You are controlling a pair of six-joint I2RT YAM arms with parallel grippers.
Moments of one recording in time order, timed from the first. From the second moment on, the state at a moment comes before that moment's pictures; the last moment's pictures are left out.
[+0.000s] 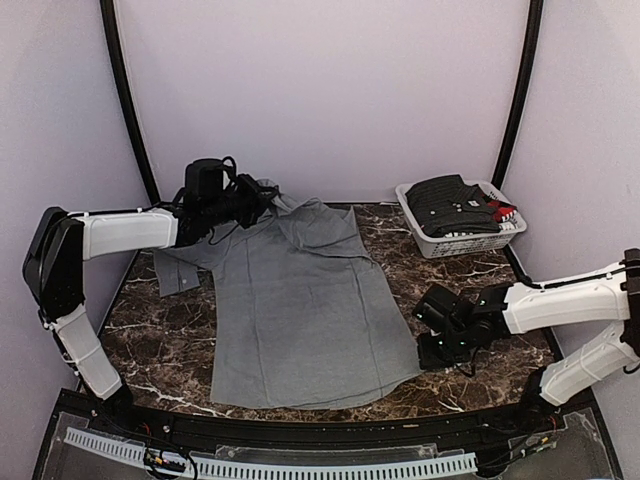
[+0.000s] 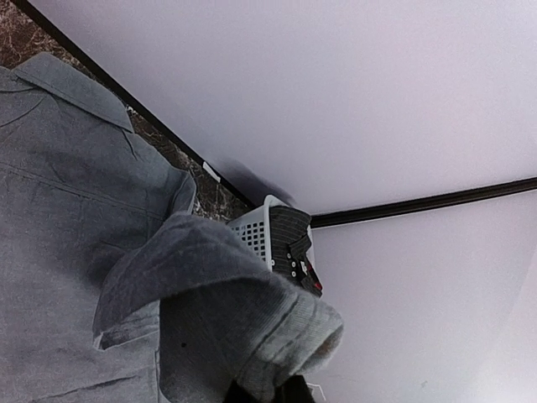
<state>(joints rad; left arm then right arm) -0.48 1.73 1.22 0.27 0.21 -1.23 0.95 1.34 0.63 -0.59 0.15 0.84</state>
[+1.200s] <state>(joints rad) -0.35 1.42 0.96 0.18 0.06 -1.14 1.14 1.51 0.86 -0.44 -0.04 0.60</state>
